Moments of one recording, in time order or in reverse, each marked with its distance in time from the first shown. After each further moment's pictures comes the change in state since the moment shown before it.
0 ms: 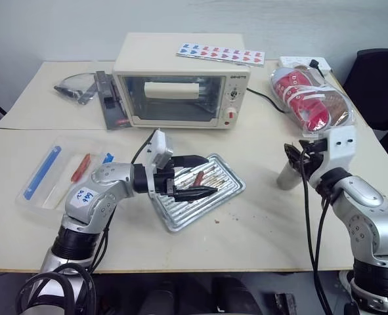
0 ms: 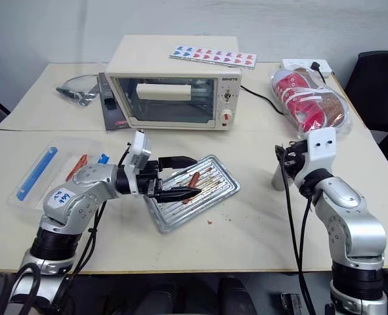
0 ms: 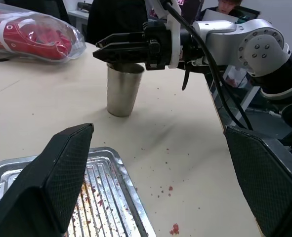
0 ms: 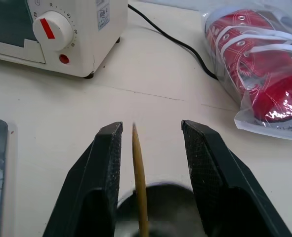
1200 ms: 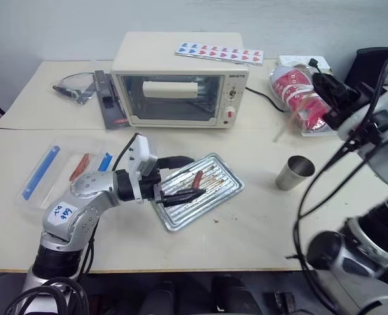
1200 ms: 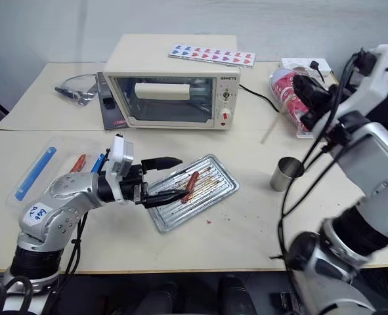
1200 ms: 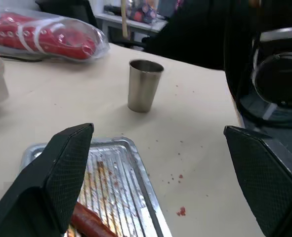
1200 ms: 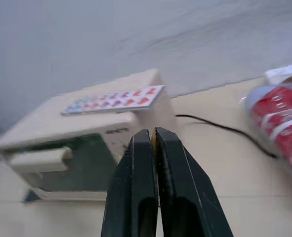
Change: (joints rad) left arm 0.096 -0.003 0.095 -0.159 -0.013 0.010 0.125; right arm -0.600 0.288 -0.494 0.018 0.742 0.576 -0.539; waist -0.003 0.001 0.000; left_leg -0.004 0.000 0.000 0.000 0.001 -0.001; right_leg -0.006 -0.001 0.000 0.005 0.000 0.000
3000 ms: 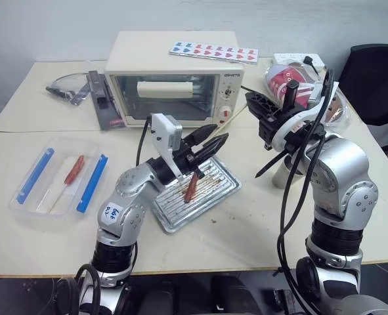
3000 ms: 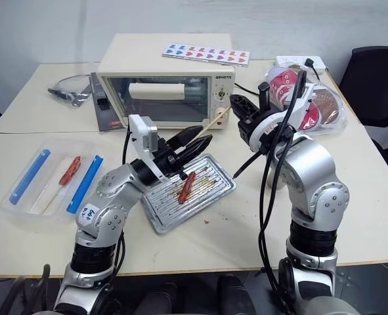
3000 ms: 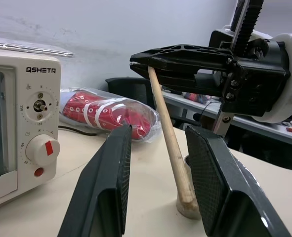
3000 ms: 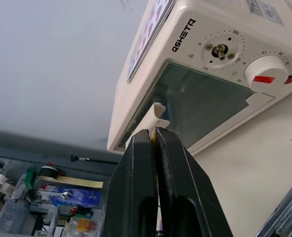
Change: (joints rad) left arm -0.048 -0.377 -0.063 0.052 0.150 -0.160 0.347; right arm 0.236 -0.047 0.578 0.035 0.731 -0.868 -0.525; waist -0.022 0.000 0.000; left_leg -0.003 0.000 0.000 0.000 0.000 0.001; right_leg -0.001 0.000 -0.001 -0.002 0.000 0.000
